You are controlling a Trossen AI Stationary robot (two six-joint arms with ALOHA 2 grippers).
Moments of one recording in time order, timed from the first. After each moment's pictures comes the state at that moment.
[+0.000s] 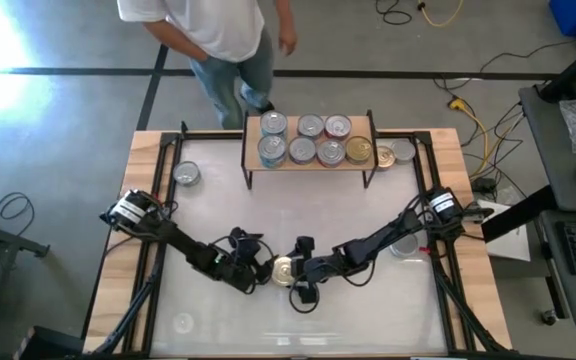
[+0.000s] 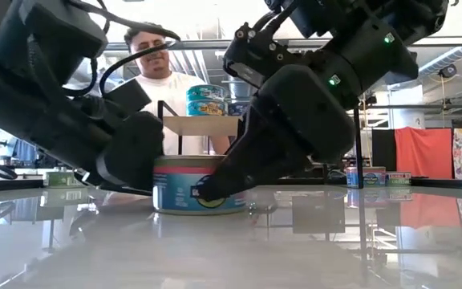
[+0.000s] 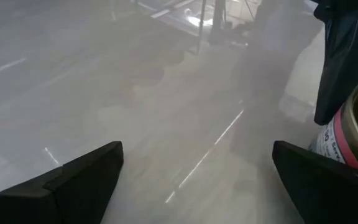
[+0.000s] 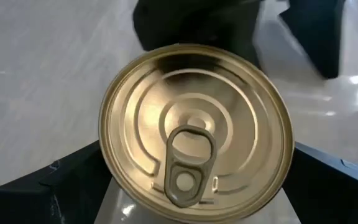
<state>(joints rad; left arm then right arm) -0.47 1.92 0.65 0.42 -0.88 -0.85 0.33 2.04 1.07 0.29 0.26 0.10</state>
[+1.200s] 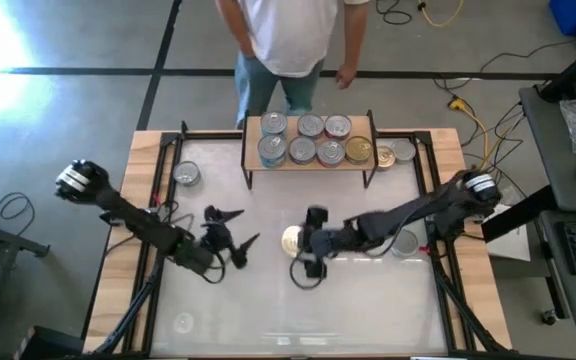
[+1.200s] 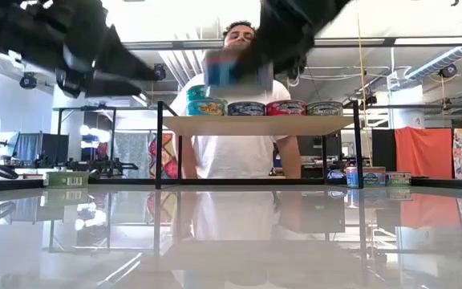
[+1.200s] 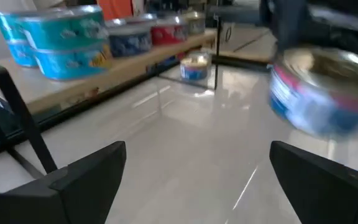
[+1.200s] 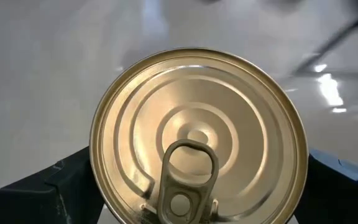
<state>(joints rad) -0.54 1.31 0.43 0.43 -1.11 -0.42 0.25 1.70 1.20 -0.26 0.33 0.11</state>
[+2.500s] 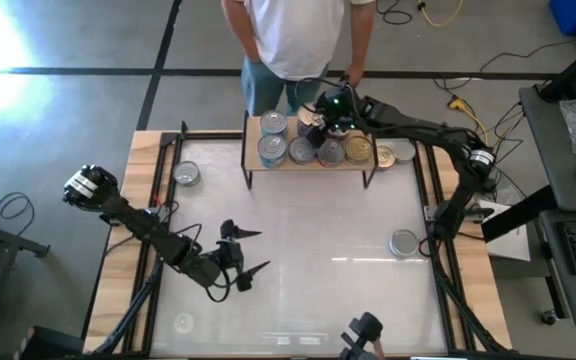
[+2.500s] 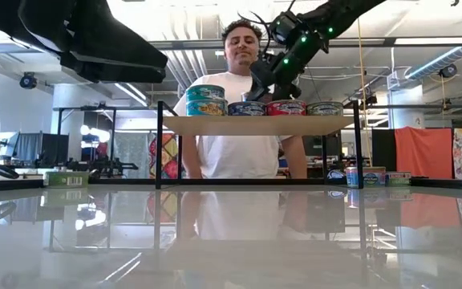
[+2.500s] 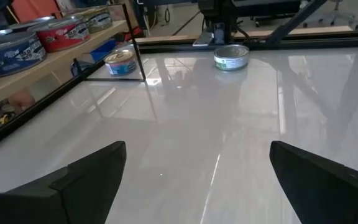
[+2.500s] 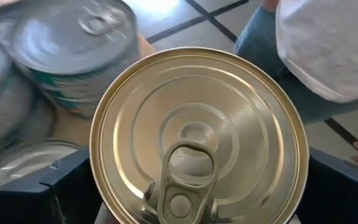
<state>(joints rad) -0.60 1.45 0.58 0.44 -0.90 -0.25 -0.61 1.74 1.46 -0.37 0.03 -0.02</state>
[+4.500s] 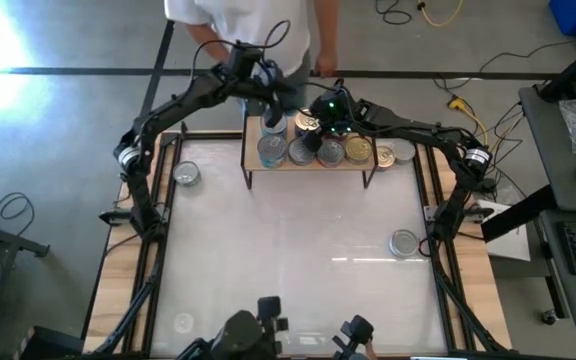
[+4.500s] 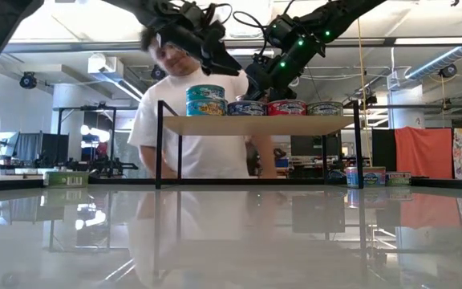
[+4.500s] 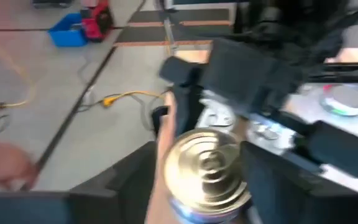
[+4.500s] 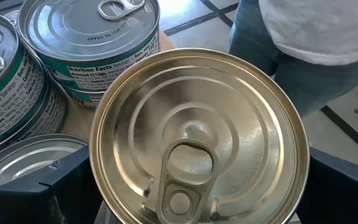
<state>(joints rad) 0.73 1.87 1.86 -0.50 0.51 0.40 -0.59 1.77 1.46 -0.35 0.00 -0.03</state>
